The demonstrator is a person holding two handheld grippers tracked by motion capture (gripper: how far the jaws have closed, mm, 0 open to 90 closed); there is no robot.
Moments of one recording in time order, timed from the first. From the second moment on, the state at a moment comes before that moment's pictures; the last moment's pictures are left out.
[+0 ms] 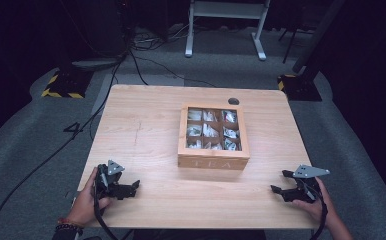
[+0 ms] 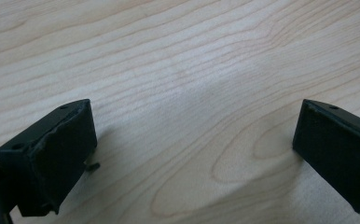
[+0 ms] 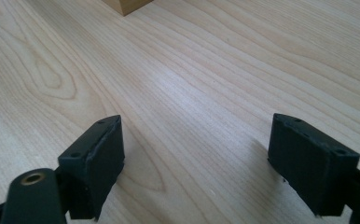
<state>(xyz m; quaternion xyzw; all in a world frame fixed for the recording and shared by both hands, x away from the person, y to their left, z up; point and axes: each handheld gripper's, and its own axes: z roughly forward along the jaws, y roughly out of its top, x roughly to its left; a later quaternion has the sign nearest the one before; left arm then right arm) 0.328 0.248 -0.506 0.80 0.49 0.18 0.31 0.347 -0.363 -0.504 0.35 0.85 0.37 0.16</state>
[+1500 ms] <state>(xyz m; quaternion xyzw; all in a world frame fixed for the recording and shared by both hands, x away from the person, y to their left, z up) 0.355 0.244 -0.505 0.84 0.41 0.15 0.32 0.398 -0.287 -0.440 0.28 0.85 0.41 0.16</state>
